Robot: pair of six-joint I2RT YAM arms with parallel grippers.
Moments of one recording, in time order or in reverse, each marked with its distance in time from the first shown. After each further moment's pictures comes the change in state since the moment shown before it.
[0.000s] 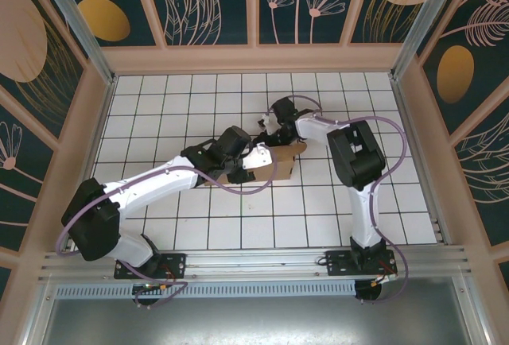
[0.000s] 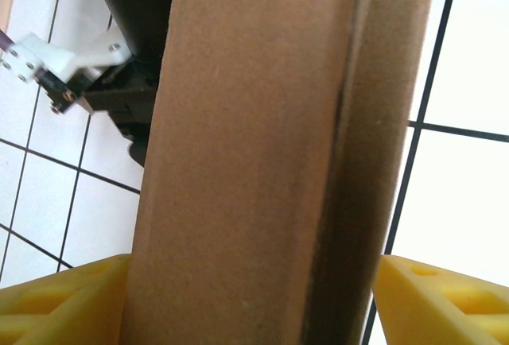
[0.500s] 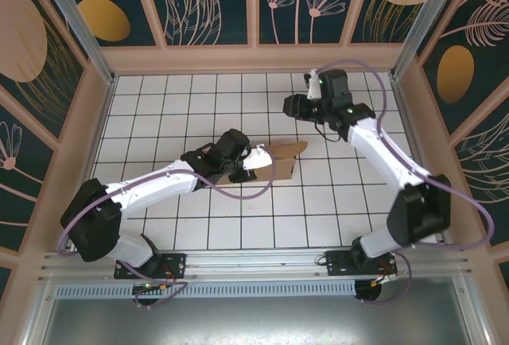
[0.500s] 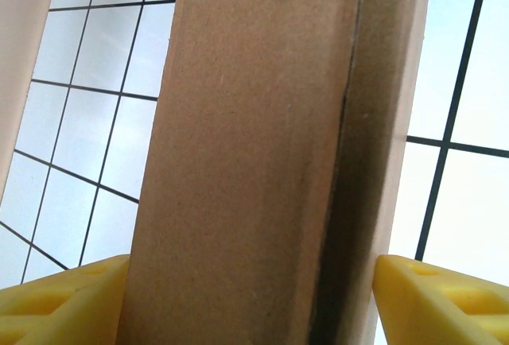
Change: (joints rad) left arm 0.002 -0.006 -0.066 0.131 -0.012 0.025; right arm -0.108 -0.659 -0.187 0.128 0.313 0.168
